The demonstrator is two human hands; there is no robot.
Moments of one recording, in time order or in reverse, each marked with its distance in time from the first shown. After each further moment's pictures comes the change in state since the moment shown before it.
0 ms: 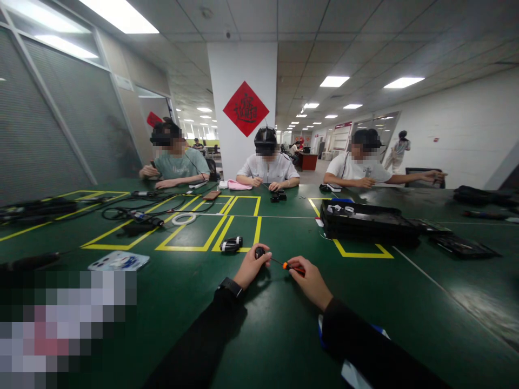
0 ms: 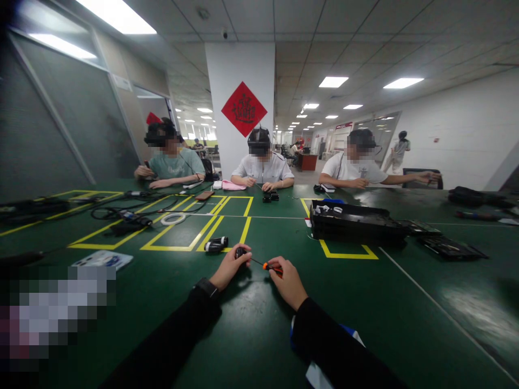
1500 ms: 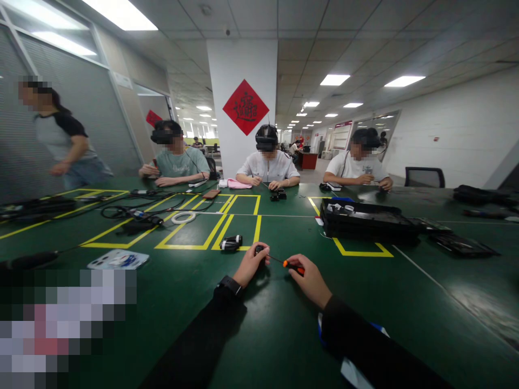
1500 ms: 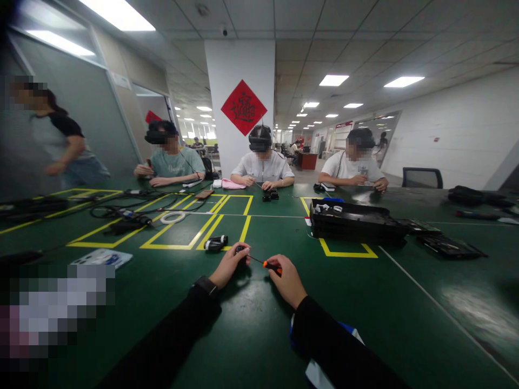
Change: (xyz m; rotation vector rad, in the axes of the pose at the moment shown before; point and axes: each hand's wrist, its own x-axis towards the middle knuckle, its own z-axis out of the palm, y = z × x) left_hand 0.002 -0.003 -0.002 -0.073 -0.035 -0.035; right_hand 0.000 0.000 0.000 0.013 -0.006 -0.056
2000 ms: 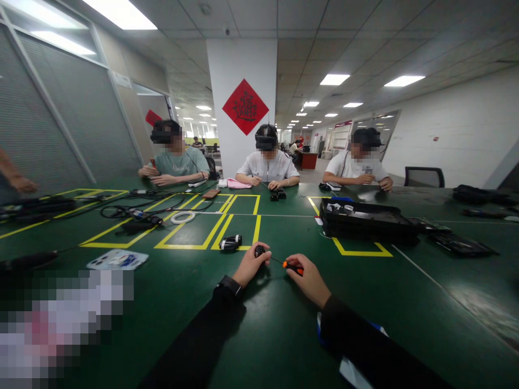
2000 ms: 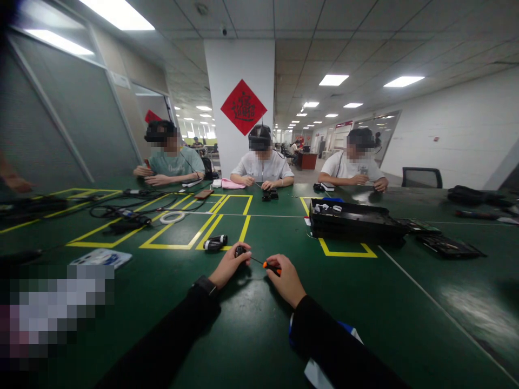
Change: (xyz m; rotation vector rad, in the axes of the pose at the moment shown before) left_hand -0.001 0.001 -0.001 0.125 -0.026 0.049; right_hand 0.001 0.002 0.001 -0.021 0.013 0.019
